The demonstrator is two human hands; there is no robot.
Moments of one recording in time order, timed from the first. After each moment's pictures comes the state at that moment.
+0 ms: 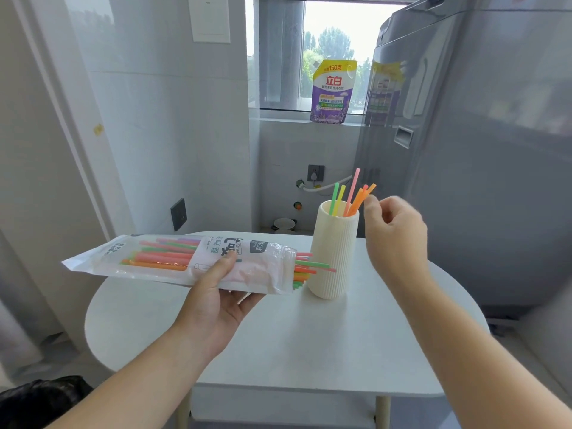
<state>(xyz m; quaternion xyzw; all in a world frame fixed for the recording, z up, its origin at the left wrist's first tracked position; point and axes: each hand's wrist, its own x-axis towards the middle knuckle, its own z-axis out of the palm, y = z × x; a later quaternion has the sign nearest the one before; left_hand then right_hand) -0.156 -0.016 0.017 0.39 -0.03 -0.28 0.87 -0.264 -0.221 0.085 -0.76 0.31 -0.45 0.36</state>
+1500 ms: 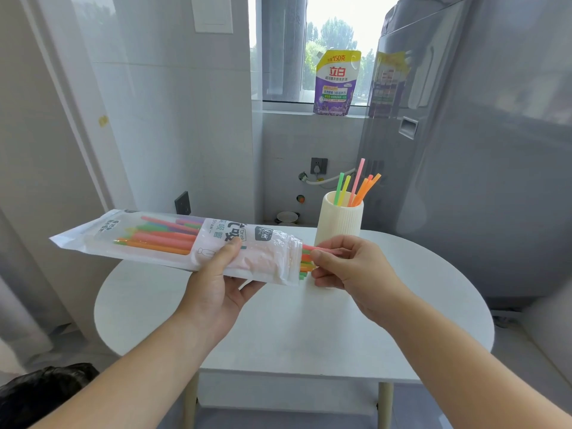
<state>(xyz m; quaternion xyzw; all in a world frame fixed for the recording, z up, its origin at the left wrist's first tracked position) -0.158 -0.010 0.021 0.42 -0.05 -0.25 0.87 -0.269 -0.184 0.047 -0.67 0.22 -0.19 0.68</state>
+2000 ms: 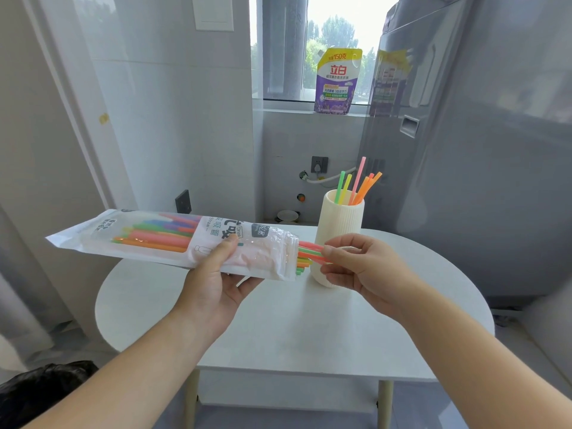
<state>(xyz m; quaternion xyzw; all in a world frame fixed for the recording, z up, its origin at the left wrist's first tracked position) -0.155 -0.009 0.022 0.41 -0.04 -0.24 0.88 -0.275 -0.201 0.052 -0.64 0.23 -0.14 0.72</state>
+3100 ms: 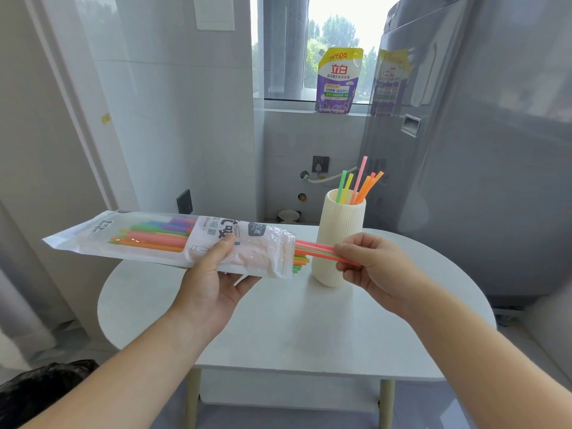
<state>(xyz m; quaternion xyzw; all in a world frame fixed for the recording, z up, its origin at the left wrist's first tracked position) -0.152 -0.004 0.022 0.41 -0.03 -0.24 0.88 -0.277 -0.211 0.049 -0.62 0.24 -0.15 0.73</state>
